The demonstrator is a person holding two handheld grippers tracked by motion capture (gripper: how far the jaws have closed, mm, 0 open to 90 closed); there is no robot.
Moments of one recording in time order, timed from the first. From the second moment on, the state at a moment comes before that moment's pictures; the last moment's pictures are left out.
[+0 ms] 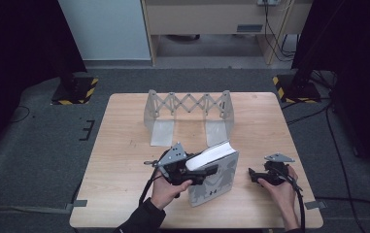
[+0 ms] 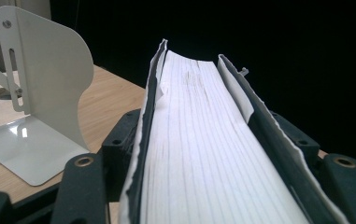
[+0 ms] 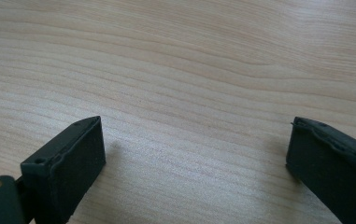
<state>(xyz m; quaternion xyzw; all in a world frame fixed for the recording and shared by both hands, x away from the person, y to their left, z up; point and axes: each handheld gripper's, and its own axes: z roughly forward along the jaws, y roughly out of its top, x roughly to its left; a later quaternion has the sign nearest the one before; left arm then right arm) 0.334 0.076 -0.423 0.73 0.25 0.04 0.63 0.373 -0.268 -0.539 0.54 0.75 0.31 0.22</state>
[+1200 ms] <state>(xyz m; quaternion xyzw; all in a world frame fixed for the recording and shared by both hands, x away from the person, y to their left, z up) 0.331 0.048 -0.392 0.79 0.23 0.09 0.55 0.373 -0.268 -0.539 0.54 0.74 0.32 0.22</state>
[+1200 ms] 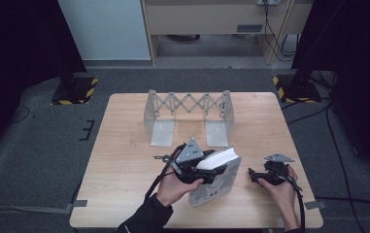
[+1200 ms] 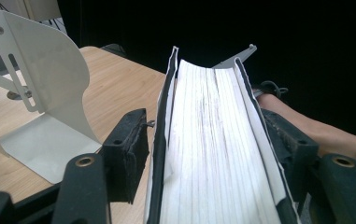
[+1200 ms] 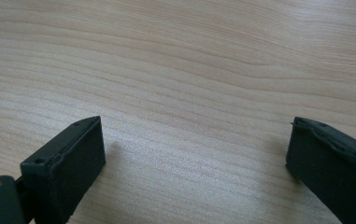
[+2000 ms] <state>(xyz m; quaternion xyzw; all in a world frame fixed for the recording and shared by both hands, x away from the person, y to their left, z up) 0.330 0.046 -0.390 0.81 0.23 0.07 0.54 0.373 -0.268 -0.539 0.54 0.74 0.32 0.23</state>
